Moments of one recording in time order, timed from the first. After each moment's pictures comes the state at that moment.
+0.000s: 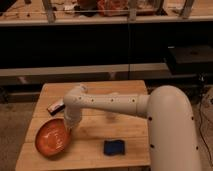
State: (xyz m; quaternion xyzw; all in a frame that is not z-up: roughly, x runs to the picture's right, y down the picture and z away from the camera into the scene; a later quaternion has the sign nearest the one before) arm -0.196 0.209 0.802 -0.14 -0.41 -0.70 0.57
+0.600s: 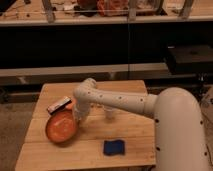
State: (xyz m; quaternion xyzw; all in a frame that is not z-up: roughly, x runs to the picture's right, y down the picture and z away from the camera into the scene) arm -0.138 0.170 0.824 -0.15 -0.37 -0.65 0.65
